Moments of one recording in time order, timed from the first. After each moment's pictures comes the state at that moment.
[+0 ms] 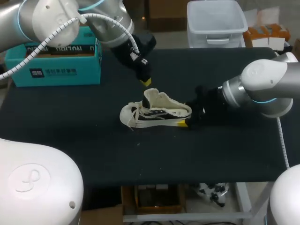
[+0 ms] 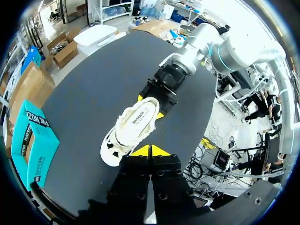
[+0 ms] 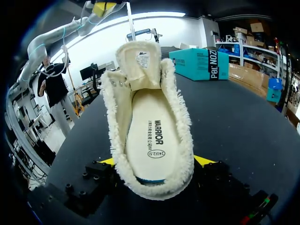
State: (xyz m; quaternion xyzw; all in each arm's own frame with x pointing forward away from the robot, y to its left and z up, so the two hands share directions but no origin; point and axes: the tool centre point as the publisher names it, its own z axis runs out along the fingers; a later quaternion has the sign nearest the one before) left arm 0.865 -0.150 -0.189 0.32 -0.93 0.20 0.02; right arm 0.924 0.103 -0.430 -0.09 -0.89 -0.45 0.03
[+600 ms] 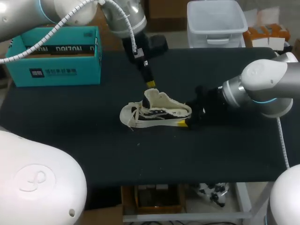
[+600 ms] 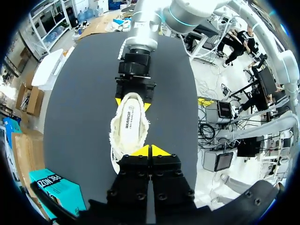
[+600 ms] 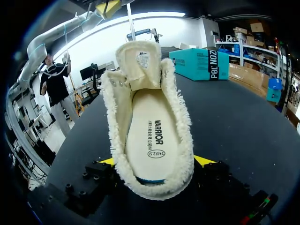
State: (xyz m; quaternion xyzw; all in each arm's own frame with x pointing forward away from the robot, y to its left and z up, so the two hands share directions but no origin) left arm 0.879 -0.157 -0.207 0.05 -0.99 0.14 0.05; right arm 0.924 0.103 -0.430 -0.09 -0.89 -0.45 0.03
